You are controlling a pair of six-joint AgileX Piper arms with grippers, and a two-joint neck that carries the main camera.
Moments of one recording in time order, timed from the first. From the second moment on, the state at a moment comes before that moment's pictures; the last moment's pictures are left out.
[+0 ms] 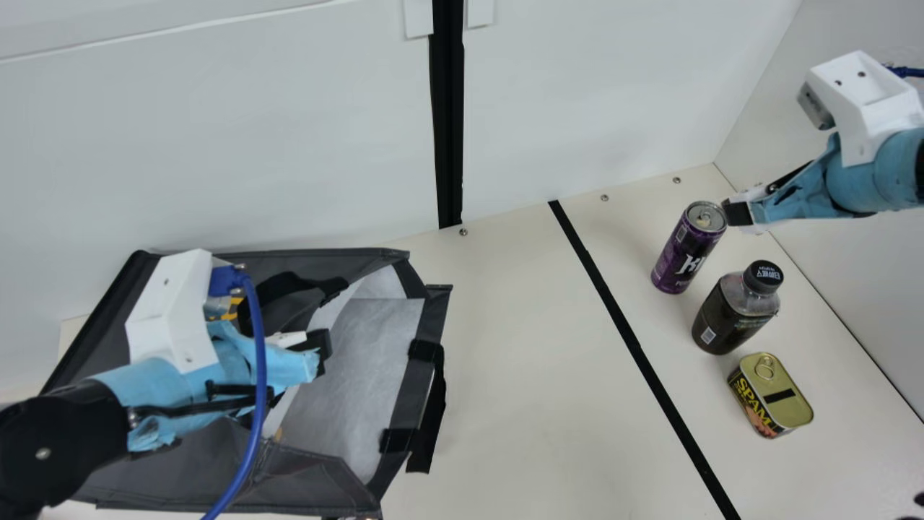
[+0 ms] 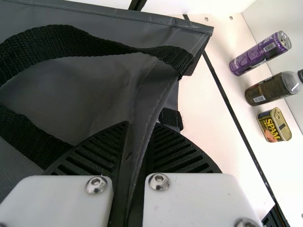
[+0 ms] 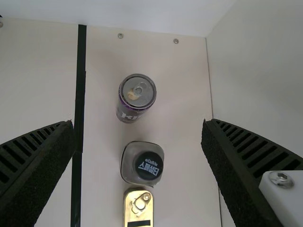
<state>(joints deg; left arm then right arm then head) -29.0 89.9 -81.9 -28.4 45.4 1.2 -34.5 90.9 -104.0 11.0 69.8 -36.7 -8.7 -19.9</state>
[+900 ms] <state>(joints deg) -29.0 89.9 -81.9 -28.4 45.4 1.2 -30.3 107.6 -112.6 6.9 69.8 -33.1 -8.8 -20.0</state>
